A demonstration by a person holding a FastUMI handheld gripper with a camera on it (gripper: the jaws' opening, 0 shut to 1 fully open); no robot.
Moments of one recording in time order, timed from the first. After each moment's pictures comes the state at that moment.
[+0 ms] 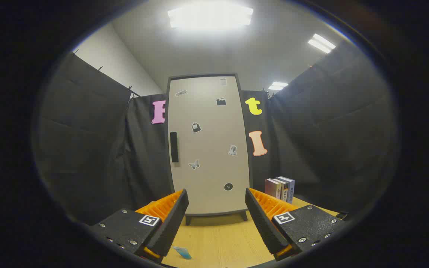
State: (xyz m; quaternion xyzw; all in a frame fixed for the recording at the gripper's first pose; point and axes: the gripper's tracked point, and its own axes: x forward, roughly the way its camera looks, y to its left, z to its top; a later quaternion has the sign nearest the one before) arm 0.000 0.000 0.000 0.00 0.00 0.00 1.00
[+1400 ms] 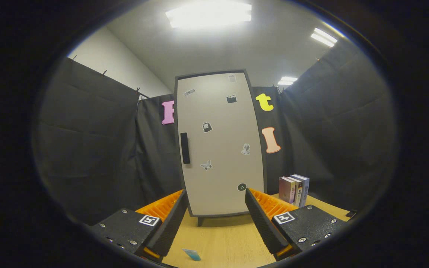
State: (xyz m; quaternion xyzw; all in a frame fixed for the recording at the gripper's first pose) arm 0.026 0.023 0.012 0.02 0.01 0.06 1.00
